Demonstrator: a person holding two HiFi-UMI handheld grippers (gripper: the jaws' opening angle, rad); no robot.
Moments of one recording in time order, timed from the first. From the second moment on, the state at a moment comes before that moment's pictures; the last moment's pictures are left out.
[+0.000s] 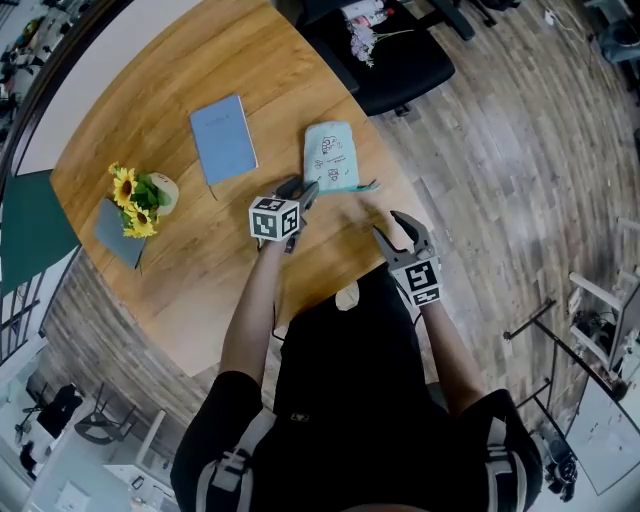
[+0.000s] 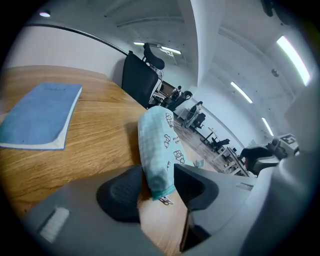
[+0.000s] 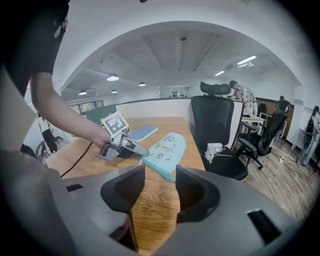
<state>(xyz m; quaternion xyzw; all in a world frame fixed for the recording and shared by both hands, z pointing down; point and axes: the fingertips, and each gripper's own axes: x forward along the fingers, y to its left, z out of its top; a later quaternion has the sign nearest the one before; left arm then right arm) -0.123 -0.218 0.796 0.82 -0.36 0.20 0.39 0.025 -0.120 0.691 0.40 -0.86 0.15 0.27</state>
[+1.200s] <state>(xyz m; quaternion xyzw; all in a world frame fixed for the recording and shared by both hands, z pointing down) -0.115 -0.217 0.804 0.80 -0.37 0.23 0.42 0.045 -0.128 0.689 0.41 -0.86 0.16 0.26</state>
